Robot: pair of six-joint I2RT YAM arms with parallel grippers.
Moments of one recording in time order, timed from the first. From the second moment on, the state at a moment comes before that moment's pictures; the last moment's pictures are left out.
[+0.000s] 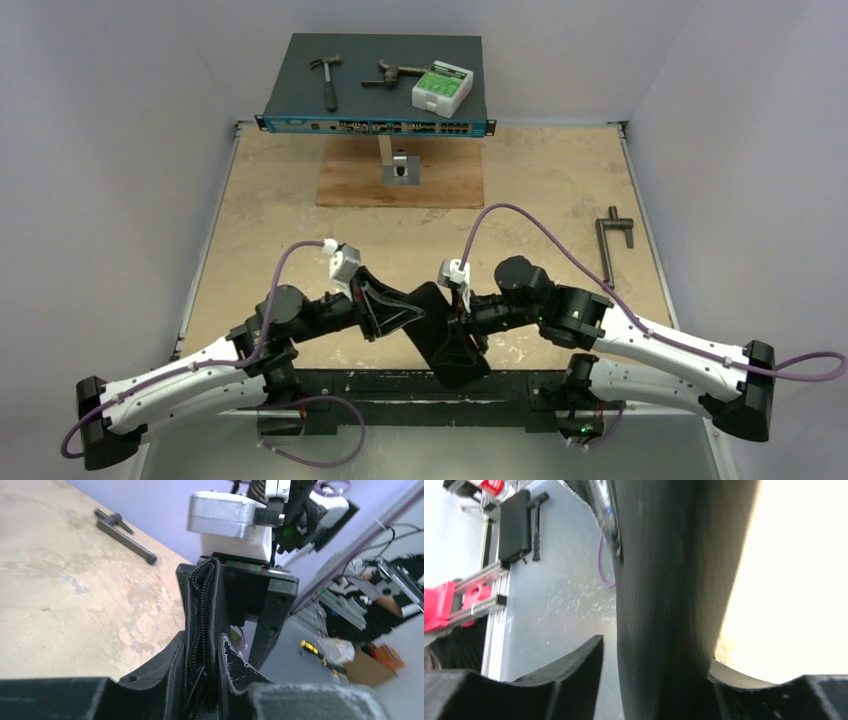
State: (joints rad) left arm -1.06 0.60 0.47 0.24 0.23 -0.56; right arm 1.09 0.90 0.75 -0.33 -0.54 0.29
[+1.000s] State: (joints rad) left arm -1.07 0.32 0.44 0.41 -0.50 -0.51; right arm 1.07 0.67 0.47 0.45 -0.03 0.73
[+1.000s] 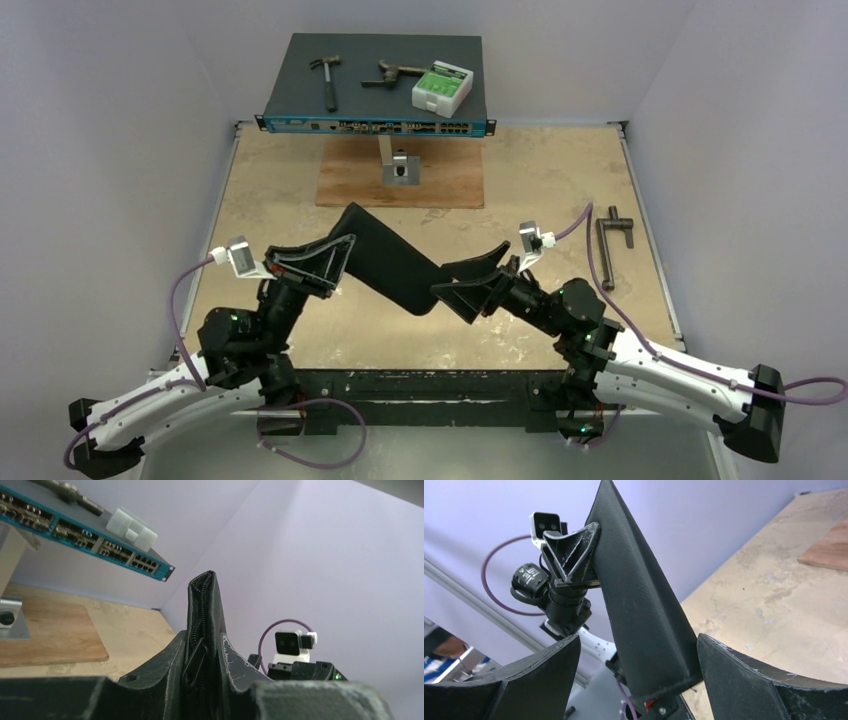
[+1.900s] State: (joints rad) left arm -1.07 0.50 0.59 0.70 -0.57 -0.53; right arm 1.07 0.98 0.57 0.84 -0.12 0.84
